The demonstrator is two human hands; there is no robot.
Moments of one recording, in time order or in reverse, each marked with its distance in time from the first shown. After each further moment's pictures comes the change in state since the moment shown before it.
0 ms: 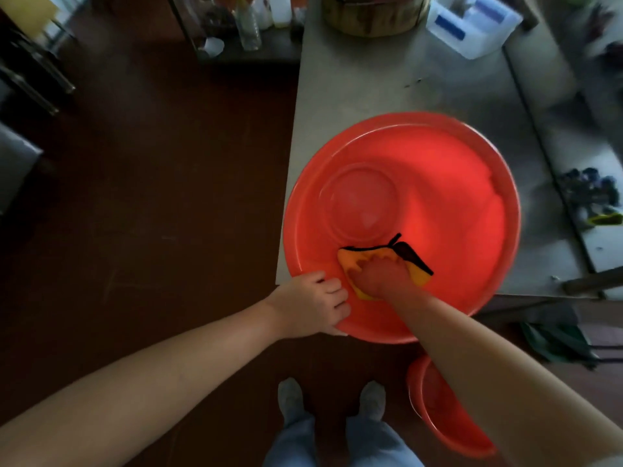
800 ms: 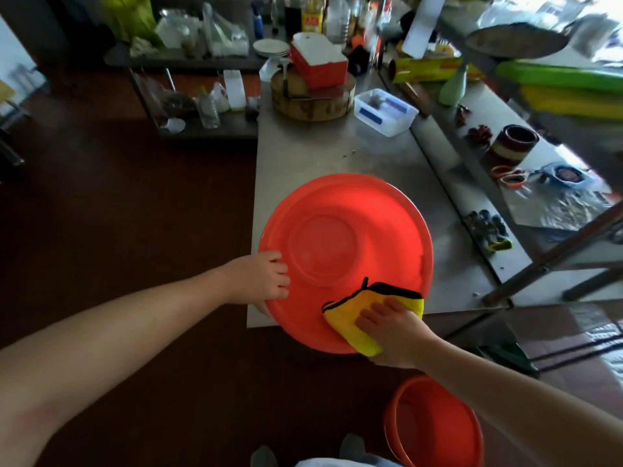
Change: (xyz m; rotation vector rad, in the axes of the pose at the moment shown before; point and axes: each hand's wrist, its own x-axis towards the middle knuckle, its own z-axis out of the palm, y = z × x) left_hand 0.007 -0.107 -0.047 0.063 -0.270 0.302; right_hand -0.162 0.066 0.002 -0.430 0.254 -0.324
